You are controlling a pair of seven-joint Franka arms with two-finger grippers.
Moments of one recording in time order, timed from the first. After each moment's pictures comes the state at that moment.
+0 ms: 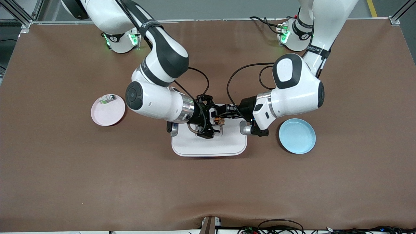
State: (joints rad) left arm -0.25 0.42 -0.31 -1.63 -0.95 2.25 -0.06; right arm 0.58 0.70 -0.01 -1.09 0.67 2.00 1.96
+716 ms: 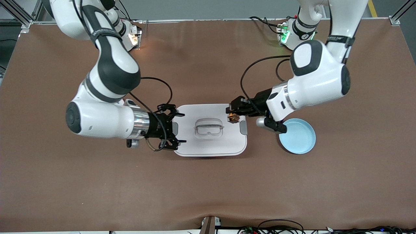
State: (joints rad) left arm -0.17 0.30 -0.30 -1.62 -0.71 2.11 -0.06; right arm 0.37 0.70 0.01 -0.98 0.67 1.72 1.79
